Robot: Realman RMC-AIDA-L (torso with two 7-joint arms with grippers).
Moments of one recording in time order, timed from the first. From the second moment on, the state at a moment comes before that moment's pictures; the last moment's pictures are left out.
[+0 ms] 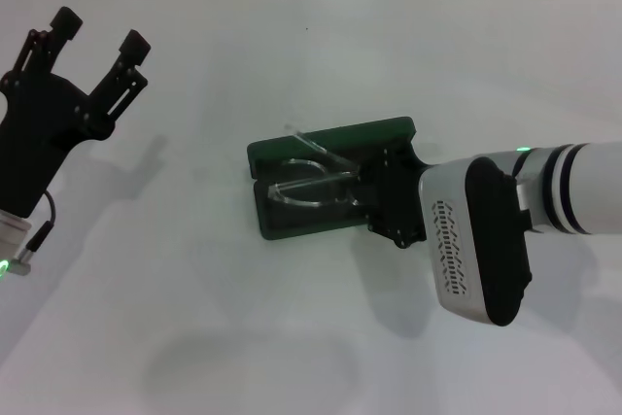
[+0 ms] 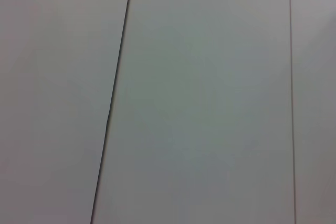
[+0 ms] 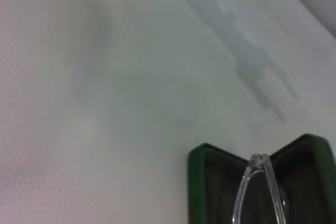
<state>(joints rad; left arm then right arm) -0.36 -2.09 1.02 0.09 0.75 1.64 -0.53 0.38 2.02 -1.97 -1.31 -2.17 -0.69 1.38</state>
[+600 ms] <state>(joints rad) -0.36 -2.09 1.02 0.09 0.76 1.62 -0.53 0.37 2.02 -1.91 -1.33 -2.15 -0.73 1.38</state>
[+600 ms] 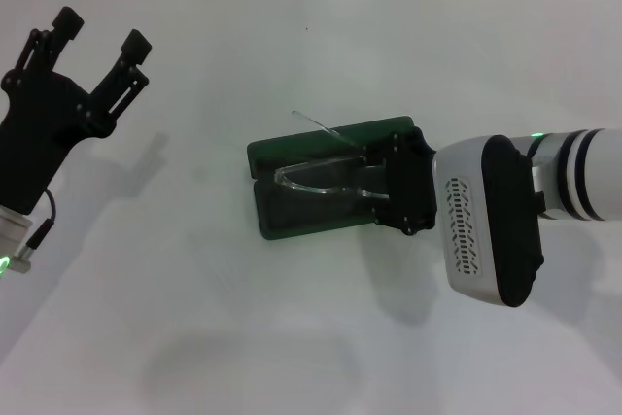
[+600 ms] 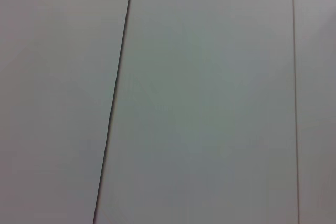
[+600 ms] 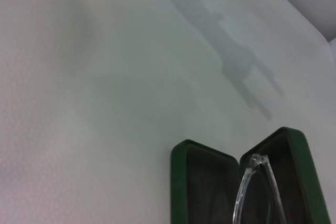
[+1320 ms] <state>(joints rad) -0.38 -2.09 1.02 0.10 0.77 1.62 -0.53 0.37 2.02 -1.80 -1.35 -2.10 -0.89 1.39</state>
